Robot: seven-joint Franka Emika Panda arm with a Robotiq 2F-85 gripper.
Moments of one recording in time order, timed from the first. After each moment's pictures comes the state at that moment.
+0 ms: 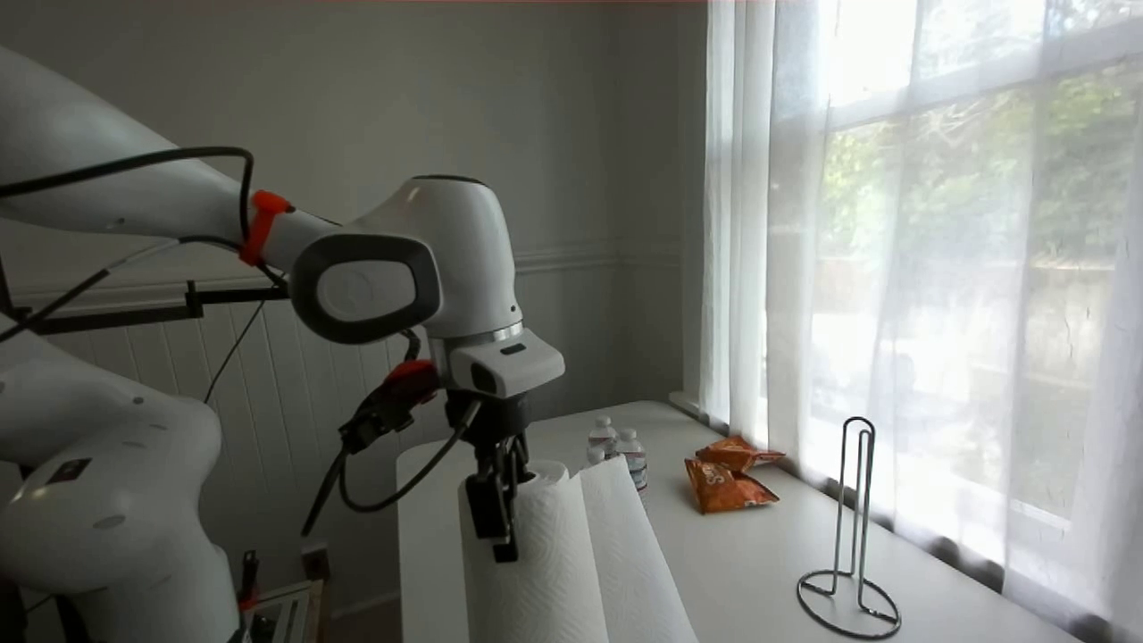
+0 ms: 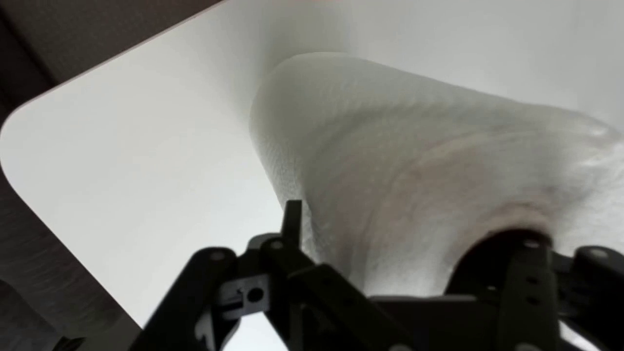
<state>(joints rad) 0.03 -0.70 -0.40 -2.74 -0.31 2.18 0.33</state>
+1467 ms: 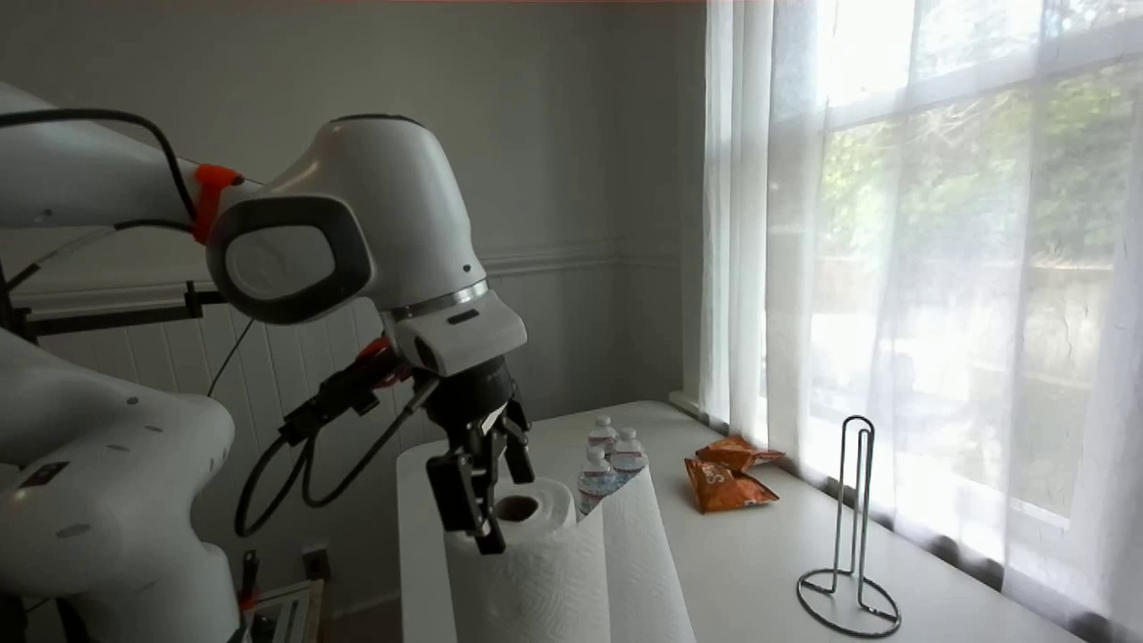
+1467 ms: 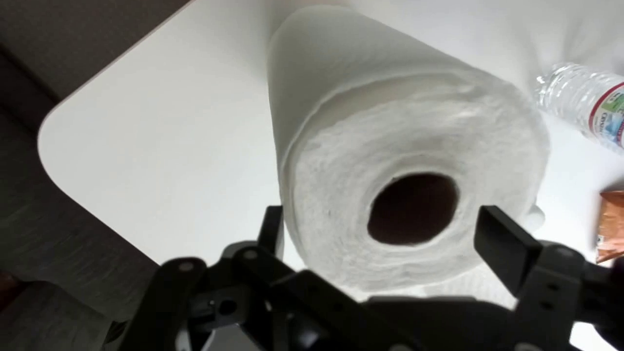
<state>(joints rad) -0.13 -0.82 -0.38 -2.74 -0.24 2.18 0.32</state>
